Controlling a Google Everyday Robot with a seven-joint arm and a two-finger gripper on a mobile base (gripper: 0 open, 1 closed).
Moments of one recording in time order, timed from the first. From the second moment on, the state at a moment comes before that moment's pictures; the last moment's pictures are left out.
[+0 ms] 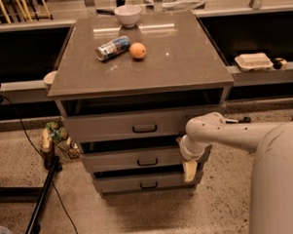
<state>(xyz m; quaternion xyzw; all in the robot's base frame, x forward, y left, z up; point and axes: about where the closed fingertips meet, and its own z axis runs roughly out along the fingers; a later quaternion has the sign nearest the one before) 0.608 -0.154 0.461 -0.72 0.68 0.01 0.12</state>
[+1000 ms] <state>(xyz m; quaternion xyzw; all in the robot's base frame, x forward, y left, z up) 0.641 -0.160 0.416 -0.71 0.69 0.01 0.11</state>
